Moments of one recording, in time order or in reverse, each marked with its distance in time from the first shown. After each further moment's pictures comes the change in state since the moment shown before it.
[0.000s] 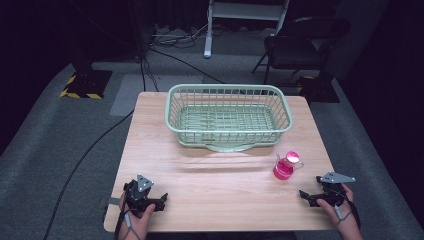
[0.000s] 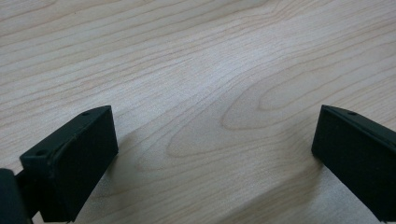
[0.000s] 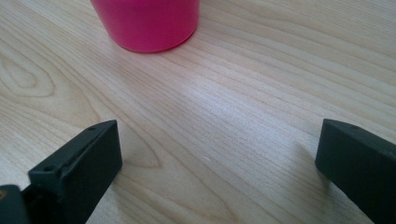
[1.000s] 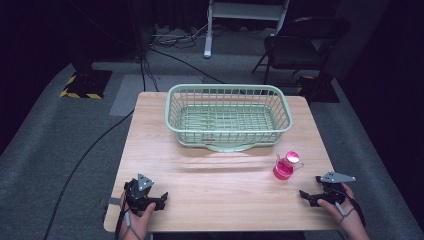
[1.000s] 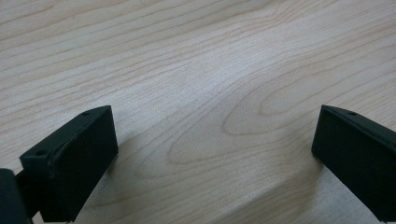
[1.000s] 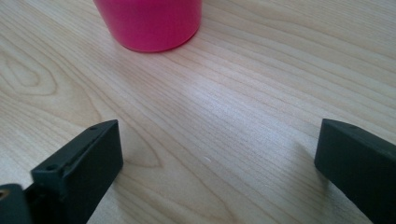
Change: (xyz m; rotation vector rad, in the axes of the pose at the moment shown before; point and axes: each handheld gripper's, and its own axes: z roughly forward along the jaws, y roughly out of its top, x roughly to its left) left arm 0.001 0.002 0.002 -0.001 -0.005 0.004; right arm -0.001 0.002 -0.002 0.005 0.035 -0.005
